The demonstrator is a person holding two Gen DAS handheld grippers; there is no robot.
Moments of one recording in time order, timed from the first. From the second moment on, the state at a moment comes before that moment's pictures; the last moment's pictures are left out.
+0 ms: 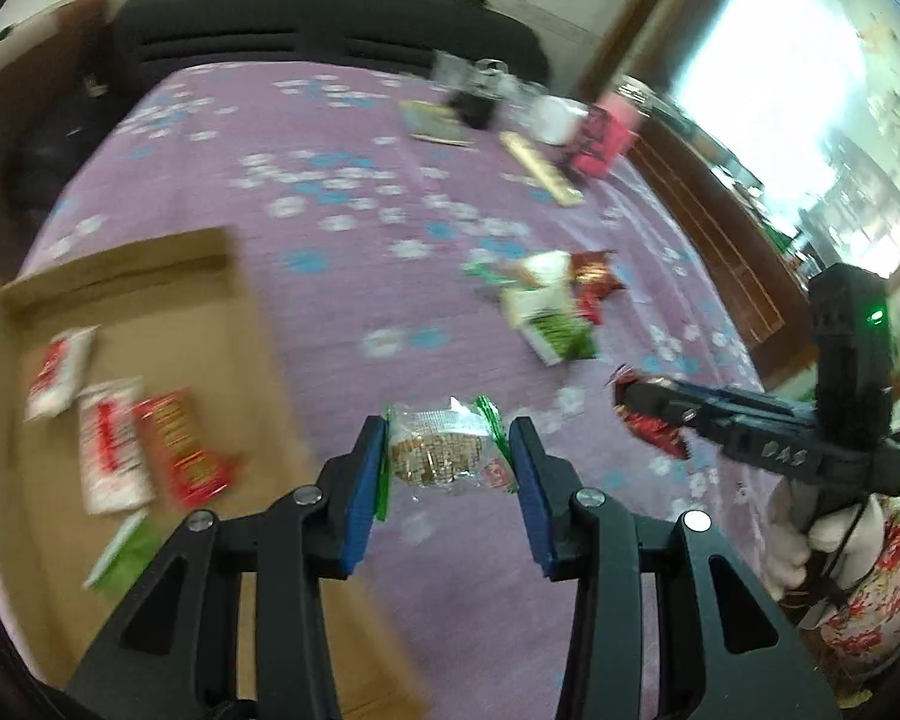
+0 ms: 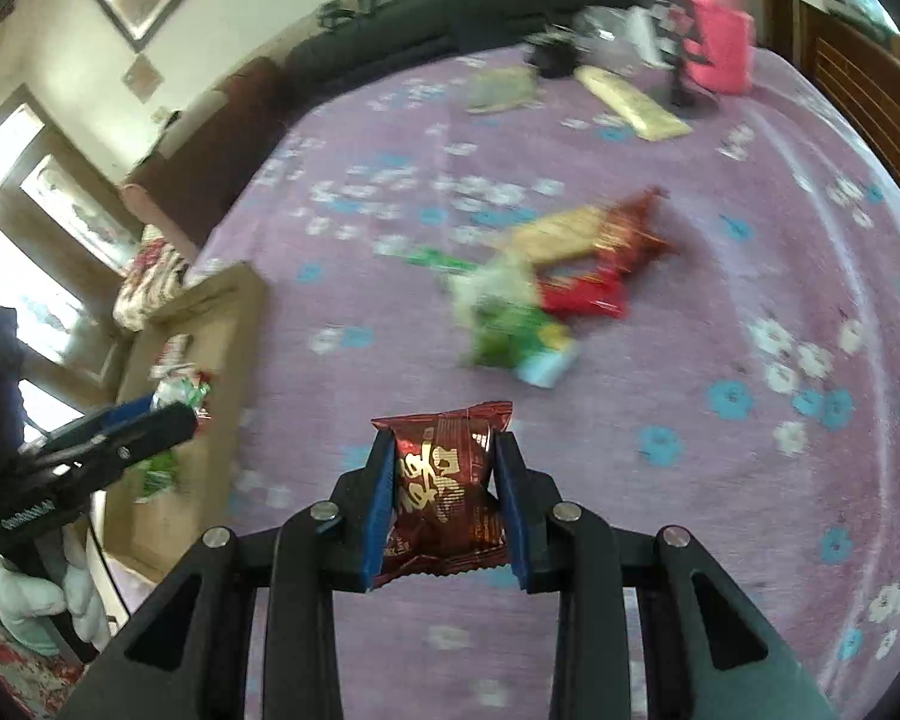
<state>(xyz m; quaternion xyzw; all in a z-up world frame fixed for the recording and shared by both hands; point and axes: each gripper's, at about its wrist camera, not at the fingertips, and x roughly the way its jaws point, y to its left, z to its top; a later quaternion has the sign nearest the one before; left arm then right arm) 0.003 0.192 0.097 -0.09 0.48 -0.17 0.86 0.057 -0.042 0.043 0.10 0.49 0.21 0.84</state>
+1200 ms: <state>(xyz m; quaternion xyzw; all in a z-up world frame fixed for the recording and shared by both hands) -0.051 0.346 0.085 -0.17 0.48 -0.07 0.86 0.027 0.189 0.028 -0.02 0.51 0.31 0.80</state>
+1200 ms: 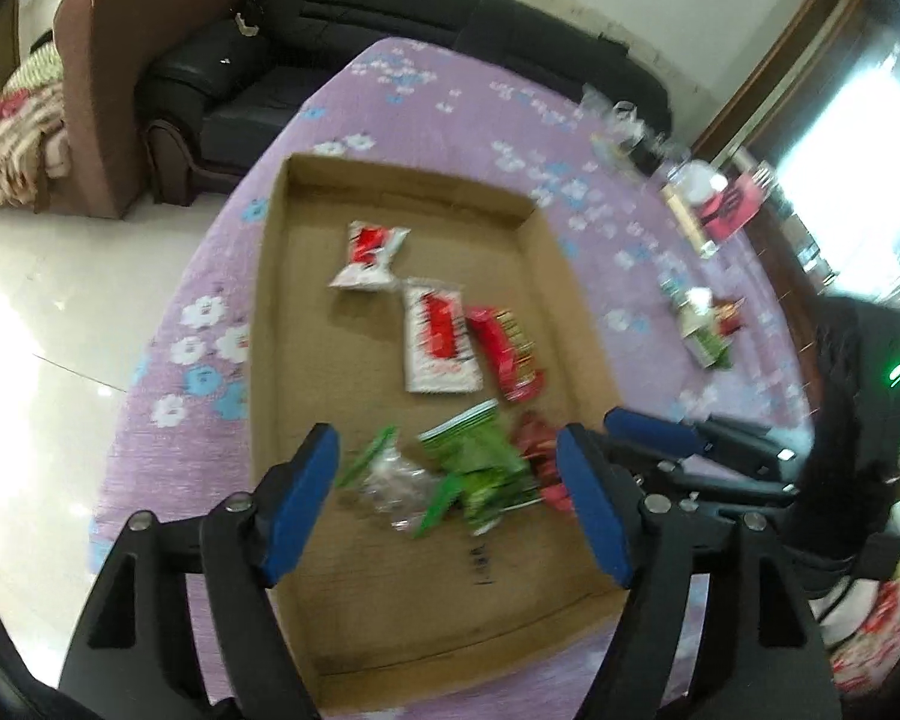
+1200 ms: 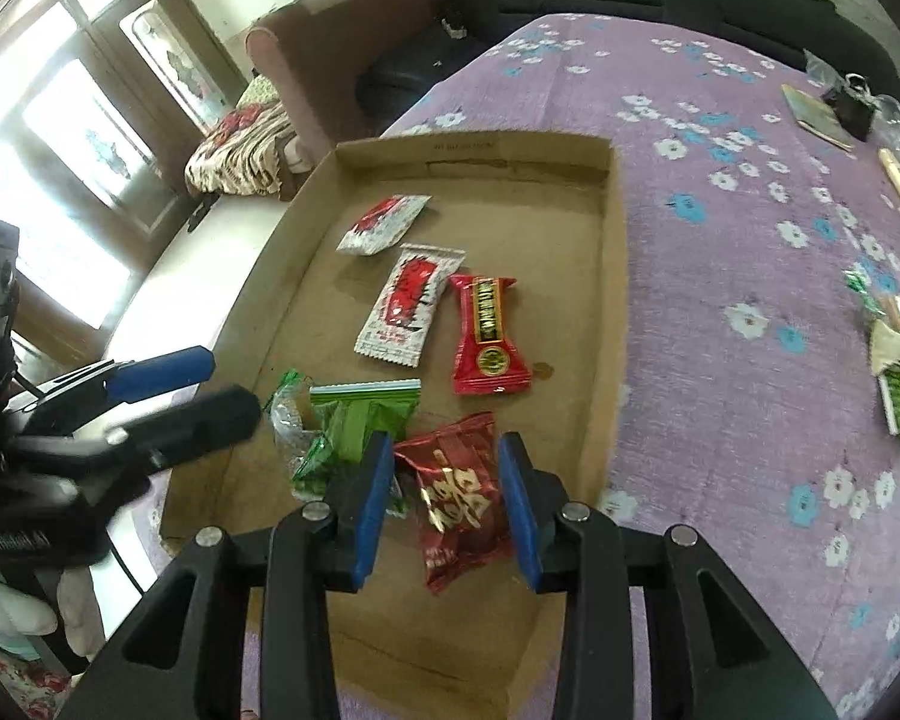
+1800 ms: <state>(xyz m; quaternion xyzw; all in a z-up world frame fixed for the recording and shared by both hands) -0.017 0.206 0.101 -0.16 0.49 -0.11 0.85 0.076 -0.059 0.016 0.11 0.52 0.16 0.83</state>
